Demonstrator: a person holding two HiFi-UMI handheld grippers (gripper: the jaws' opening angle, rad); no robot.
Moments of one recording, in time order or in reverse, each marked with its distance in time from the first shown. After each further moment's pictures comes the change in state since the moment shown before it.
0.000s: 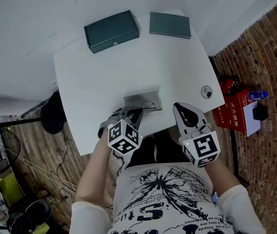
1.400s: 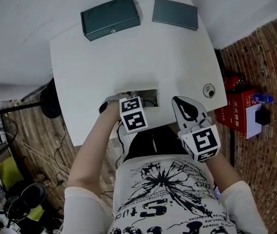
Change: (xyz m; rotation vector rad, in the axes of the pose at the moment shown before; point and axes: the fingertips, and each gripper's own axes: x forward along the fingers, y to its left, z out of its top) left arm 0.085 -0.008 -0.024 0.190 0.369 -0.280; right arm 0.031 -0.035 -0.027 0.000 0.088 0.105
